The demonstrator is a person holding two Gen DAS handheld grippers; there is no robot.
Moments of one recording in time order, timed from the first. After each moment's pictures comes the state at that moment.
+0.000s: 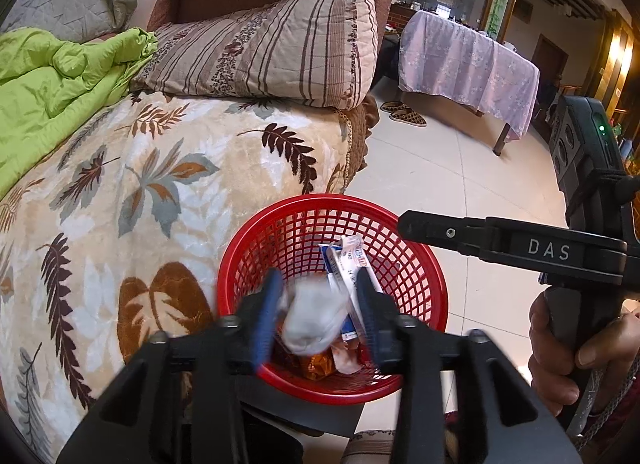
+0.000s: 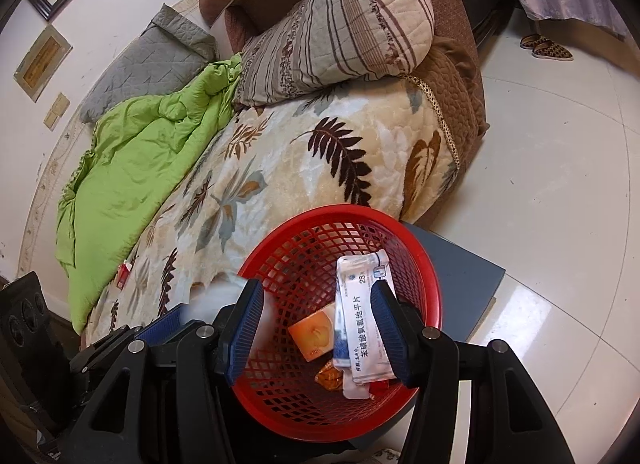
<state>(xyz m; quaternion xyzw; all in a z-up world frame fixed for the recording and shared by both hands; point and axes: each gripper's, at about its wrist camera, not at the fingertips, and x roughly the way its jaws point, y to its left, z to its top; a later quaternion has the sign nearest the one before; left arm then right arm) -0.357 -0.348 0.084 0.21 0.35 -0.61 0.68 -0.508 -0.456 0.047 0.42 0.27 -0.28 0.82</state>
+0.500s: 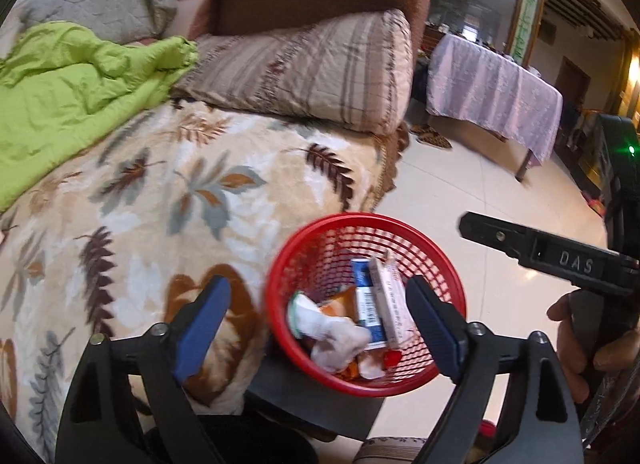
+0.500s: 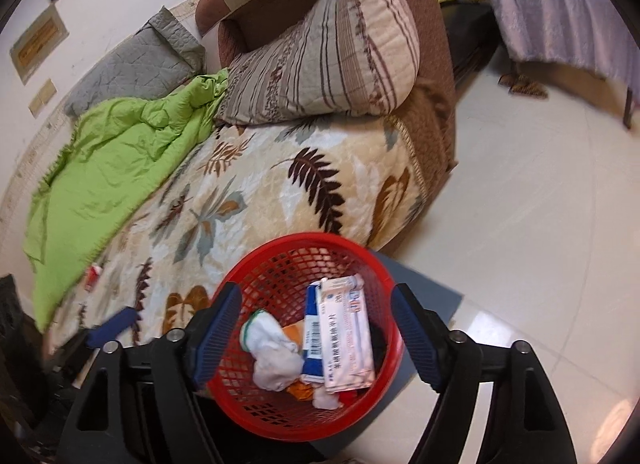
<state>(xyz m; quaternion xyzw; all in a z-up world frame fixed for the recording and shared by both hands) -0.334 -0.315 0.104 0.17 0.34 -0.57 0.73 -0.509 -0.441 0.081 0.34 0.28 -0.37 0.82</state>
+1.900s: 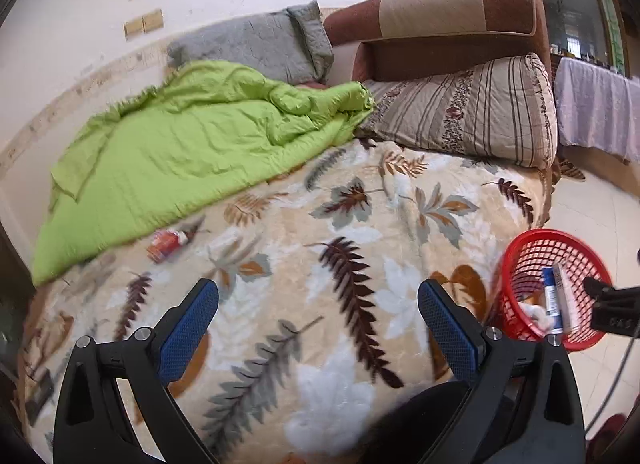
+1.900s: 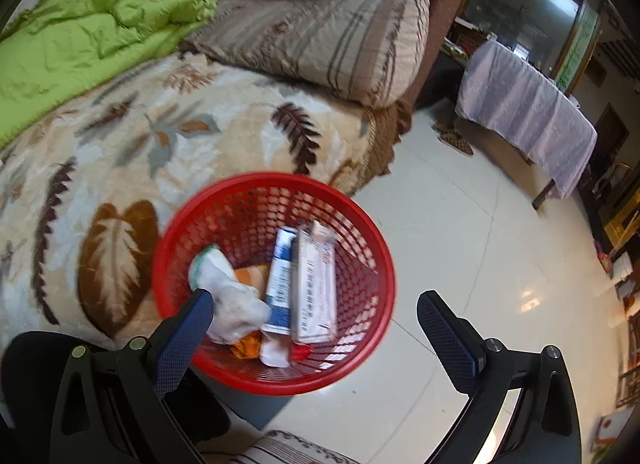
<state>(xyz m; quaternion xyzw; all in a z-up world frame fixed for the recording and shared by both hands) -0.251 -0.179 0.138 0.21 0.22 -0.36 0.88 -0.422 -0.353 0.075 0.16 0.43 -0.49 0.74</state>
